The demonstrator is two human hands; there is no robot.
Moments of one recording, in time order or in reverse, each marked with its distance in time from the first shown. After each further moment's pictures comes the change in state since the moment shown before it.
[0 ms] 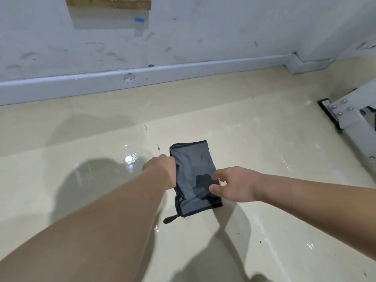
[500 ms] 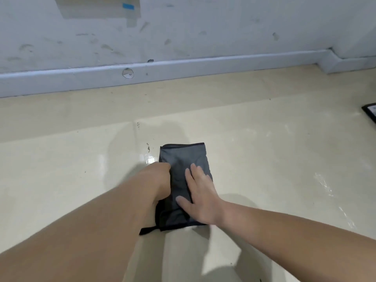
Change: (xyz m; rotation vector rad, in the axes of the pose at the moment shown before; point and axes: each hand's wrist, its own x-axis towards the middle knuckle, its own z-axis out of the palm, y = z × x) left_hand 0.012 0.050 0.021 -0.078 0.002 -0.109; right_hand 0.119 0.029 0.107 0.095 0.280 -0.417
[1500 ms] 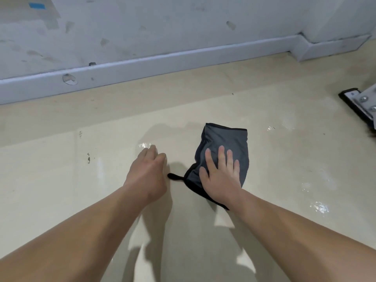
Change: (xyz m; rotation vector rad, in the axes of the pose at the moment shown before) left_hand 0.062 0.139 0.030 -0.012 0.444 0.112; right_hand -0.003 0.205 -0.051 -0.051 0.294 0.311
